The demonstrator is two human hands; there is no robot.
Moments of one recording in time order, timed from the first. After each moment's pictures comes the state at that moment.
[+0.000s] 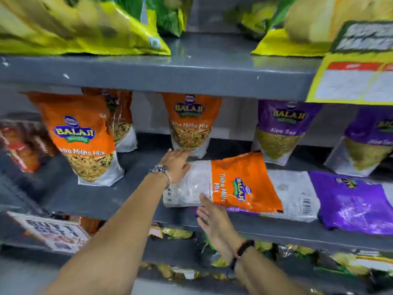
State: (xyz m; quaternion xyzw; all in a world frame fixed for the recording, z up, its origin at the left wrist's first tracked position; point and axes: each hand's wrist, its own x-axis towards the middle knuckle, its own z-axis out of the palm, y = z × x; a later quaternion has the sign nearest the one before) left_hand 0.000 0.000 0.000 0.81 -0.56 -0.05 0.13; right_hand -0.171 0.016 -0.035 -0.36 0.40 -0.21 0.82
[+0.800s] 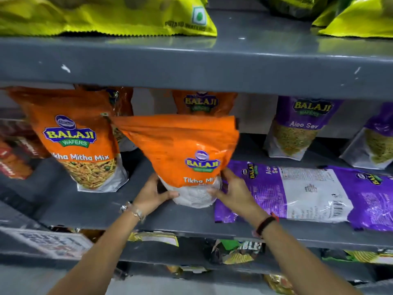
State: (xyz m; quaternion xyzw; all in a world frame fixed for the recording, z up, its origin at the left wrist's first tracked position) left_hand 0.053 0.074 -0.054 0.71 -0.41 -0.28 0.50; right_hand -0.128 -0.046 -0.027 -0.83 0.27 -0.24 0.43
